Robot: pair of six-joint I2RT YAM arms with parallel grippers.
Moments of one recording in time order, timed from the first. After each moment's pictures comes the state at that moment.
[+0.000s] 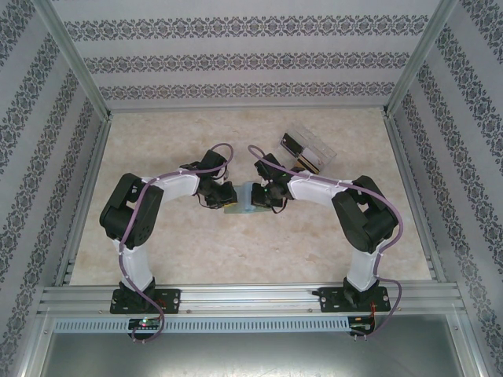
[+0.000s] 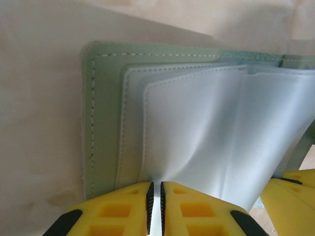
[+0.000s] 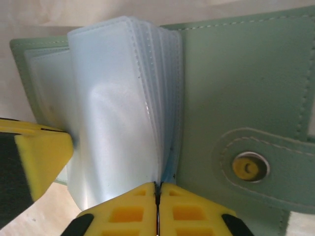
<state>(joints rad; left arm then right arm) -0.44 1.89 1.12 -0.43 0.40 -0.69 0.63 1.86 1.15 -0.42 -0.24 0.71</state>
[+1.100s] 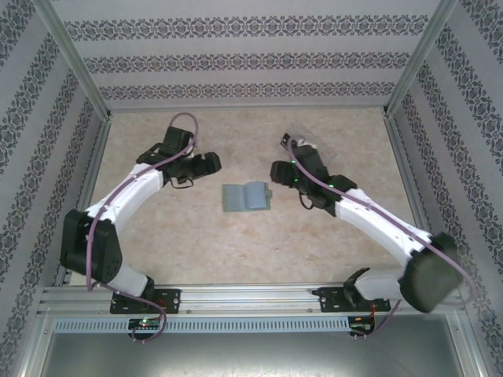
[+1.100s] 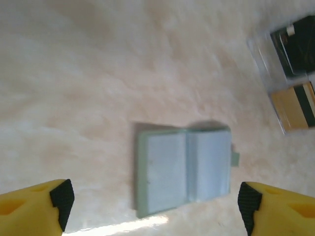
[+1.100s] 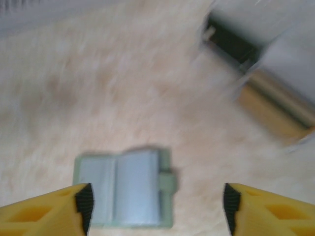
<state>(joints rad) -0.27 1.49 1.18 -0.59 0.16 -0.57 0.56 1.25 0.97 -0.38 0.22 0.60</state>
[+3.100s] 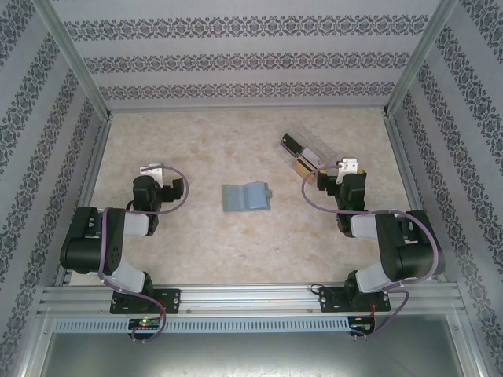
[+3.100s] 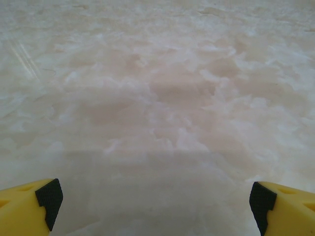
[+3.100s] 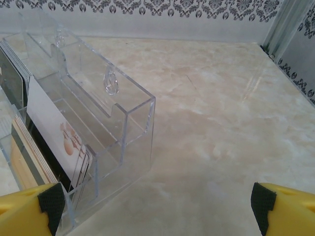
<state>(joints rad) 0.02 1.56 0.40 0.71 -0.02 -0.04 0.07 1.50 0.37 0.78 0.15 0.00</state>
